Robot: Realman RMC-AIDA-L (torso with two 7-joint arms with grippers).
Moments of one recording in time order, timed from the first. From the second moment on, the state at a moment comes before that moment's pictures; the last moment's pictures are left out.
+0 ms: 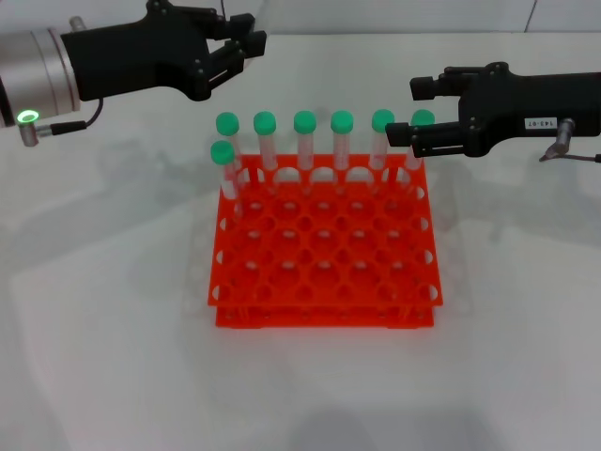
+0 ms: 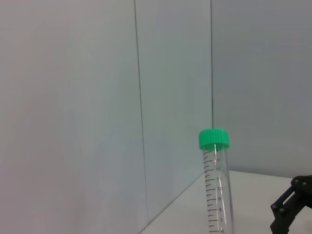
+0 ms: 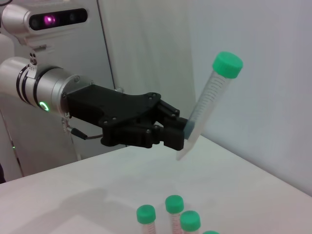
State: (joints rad) left arm -0.63 -2.07 0.77 0.78 1.80 1.42 -1.35; right arm 0.53 2.01 -1.17 -1.02 -1.72 -1.33 1.70
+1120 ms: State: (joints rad) left arm -0.64 -2.07 0.77 0.77 1.81 1.41 -1.35; right arm 0.58 2.01 -1.16 -1.04 -1.69 -1.29 1.71
